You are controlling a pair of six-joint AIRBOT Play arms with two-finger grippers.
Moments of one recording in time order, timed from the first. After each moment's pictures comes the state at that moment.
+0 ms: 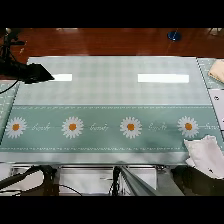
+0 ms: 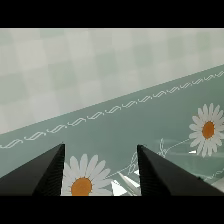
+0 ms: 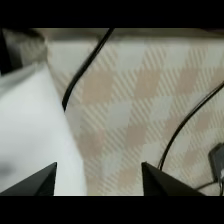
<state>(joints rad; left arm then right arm) 0.20 -1.29 1.37 0.96 -1.42 -1.19 -1.71 -0.97 0.70 -2.11 1.19 1.56</state>
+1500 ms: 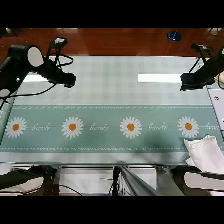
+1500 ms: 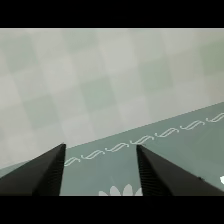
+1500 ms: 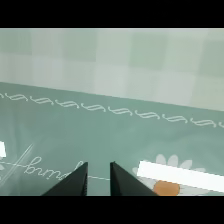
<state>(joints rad) -0.25 -1.38 1.37 1.55 -1.18 -1.51 -0.11 -1.45 1.49 -1.43 1.54 1.41</state>
